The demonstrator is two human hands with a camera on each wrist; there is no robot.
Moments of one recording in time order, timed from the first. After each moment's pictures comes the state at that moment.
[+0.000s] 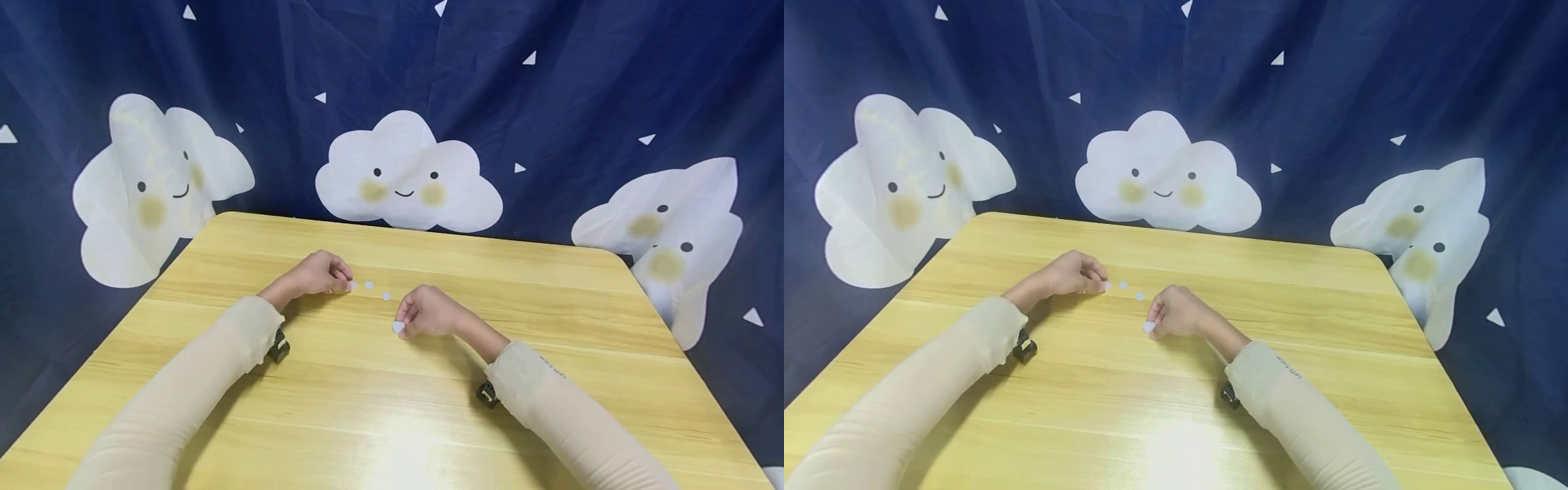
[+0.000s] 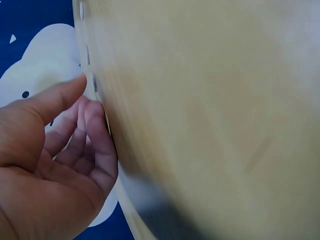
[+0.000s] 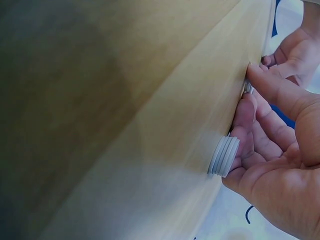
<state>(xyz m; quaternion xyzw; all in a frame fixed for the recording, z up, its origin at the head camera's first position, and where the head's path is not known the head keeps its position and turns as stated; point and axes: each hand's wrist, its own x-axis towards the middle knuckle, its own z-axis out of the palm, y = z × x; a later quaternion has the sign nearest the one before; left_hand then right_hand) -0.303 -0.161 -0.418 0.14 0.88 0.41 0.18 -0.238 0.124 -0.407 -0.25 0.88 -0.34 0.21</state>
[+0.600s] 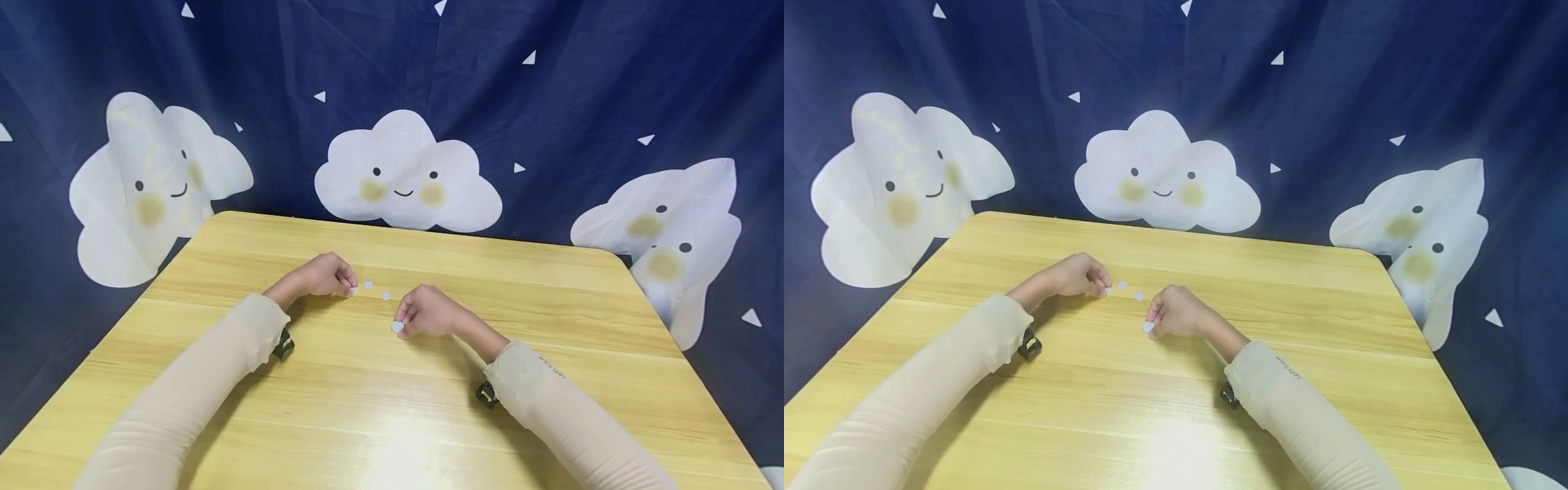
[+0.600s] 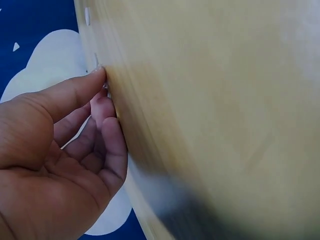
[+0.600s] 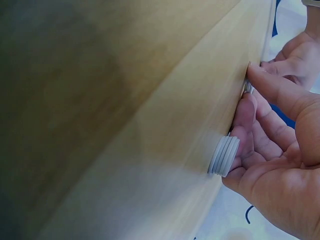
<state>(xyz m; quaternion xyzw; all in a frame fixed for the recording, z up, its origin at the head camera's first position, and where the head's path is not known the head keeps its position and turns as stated) -0.301 -0.149 -0.408 0.22 0.91 0.32 0.18 -0.239 0.124 -0.408 -0.24 0.88 -0.35 0.21</state>
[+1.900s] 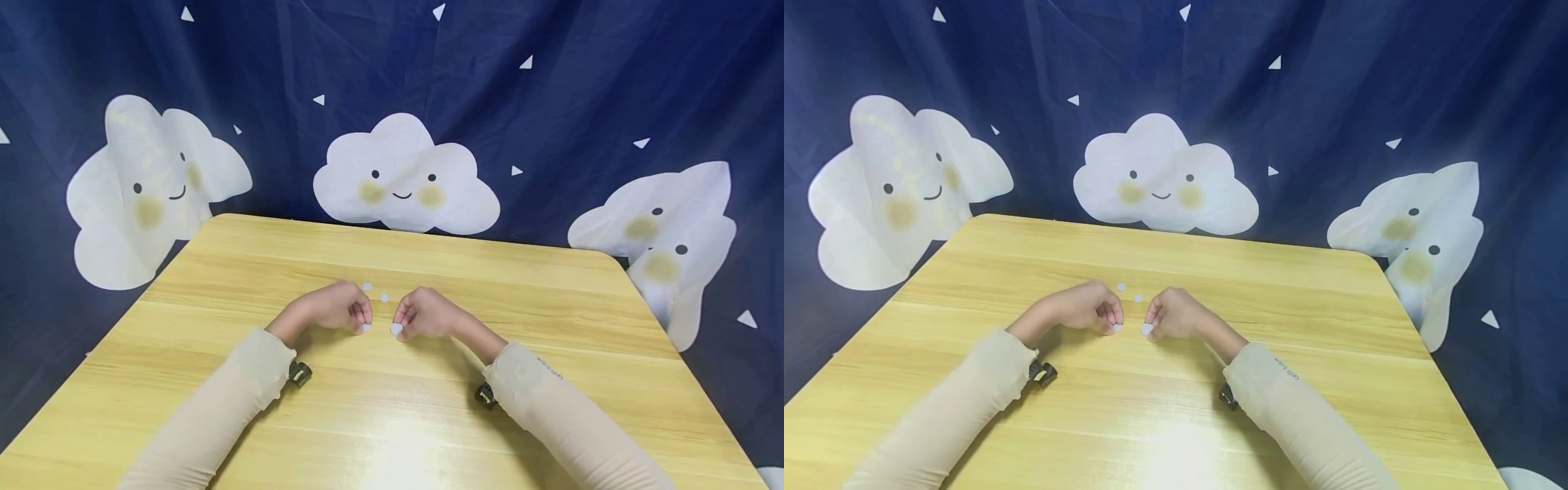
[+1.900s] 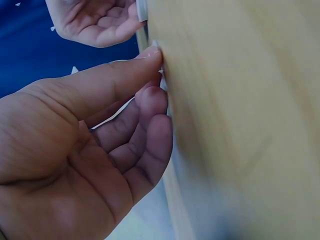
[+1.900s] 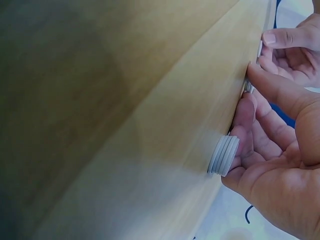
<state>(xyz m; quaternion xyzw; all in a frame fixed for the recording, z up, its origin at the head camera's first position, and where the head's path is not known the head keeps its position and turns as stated) -0.253 -0.121 -0.403 0.33 0.87 0.29 0.22 -0.240 0.123 -0.410 -0.24 0.88 -0.34 0.21</state>
